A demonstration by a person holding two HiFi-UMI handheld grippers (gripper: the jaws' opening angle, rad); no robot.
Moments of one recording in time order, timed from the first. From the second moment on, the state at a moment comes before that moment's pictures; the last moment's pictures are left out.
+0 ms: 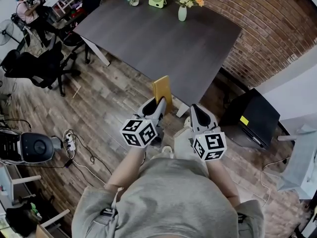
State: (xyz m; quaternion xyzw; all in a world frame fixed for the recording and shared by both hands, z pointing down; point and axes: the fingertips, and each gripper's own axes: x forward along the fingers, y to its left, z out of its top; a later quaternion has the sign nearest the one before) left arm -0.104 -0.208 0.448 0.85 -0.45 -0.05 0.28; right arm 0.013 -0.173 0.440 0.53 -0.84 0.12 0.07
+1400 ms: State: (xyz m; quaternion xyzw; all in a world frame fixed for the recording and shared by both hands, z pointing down) left arm -0.024 -0.356 0.540 0.82 -0.45 0.04 0.34; right arm 0.065 -0.294 0.495 0.51 -0.84 0.16 0.10
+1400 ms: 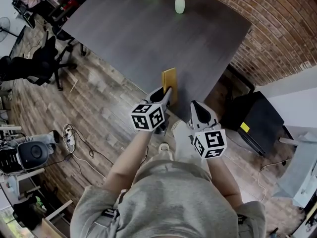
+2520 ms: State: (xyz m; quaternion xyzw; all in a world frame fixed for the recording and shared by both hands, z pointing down) left arm -0.002 -0.386 0.576 0.81 -0.45 0.08 0.37; right arm 0.074 -0.302 0.508 0.51 -0.84 0.17 0.10
